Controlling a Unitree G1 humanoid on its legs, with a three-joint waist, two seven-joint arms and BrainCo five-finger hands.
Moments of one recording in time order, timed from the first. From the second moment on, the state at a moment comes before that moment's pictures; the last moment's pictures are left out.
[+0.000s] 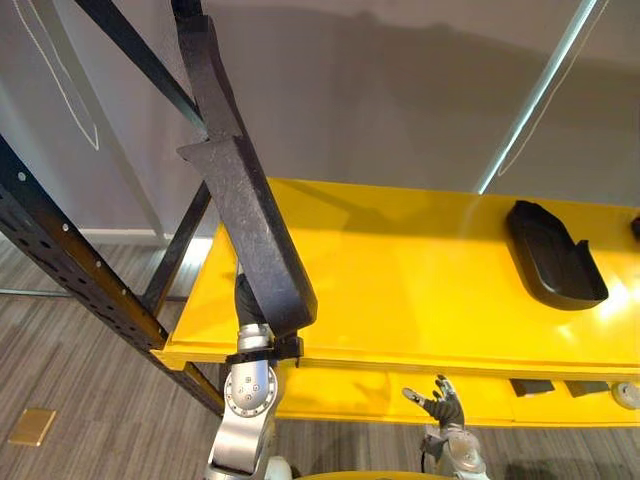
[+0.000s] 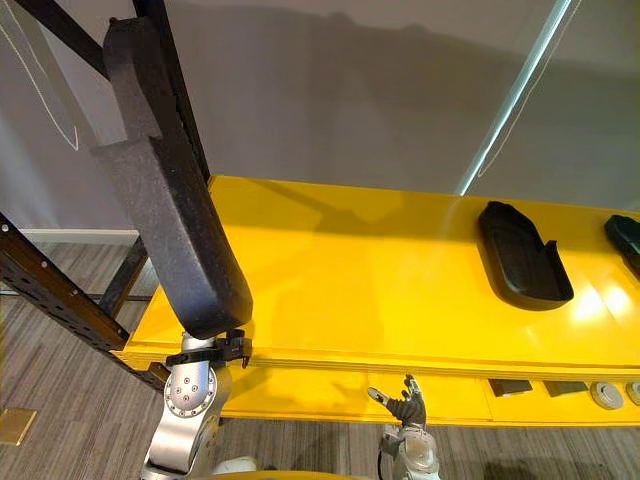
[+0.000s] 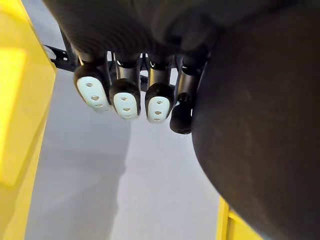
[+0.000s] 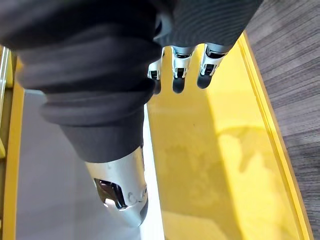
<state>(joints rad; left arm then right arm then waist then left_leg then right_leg) 0.18 -0.04 -0.25 -0.35 0.05 -0.20 0.28 0.19 0.05 -0.12 0.60 0.11 -0.10 -0.17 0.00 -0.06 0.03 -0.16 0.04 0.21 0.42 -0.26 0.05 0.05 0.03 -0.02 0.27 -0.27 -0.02</state>
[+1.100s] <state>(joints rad) -0.20 0.12 0.01 0.15 0.41 0.06 0.31 0.27 0.03 -0.10 0.72 0.07 -0.10 -0.10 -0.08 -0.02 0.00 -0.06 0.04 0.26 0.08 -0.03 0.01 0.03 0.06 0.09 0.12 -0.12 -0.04</state>
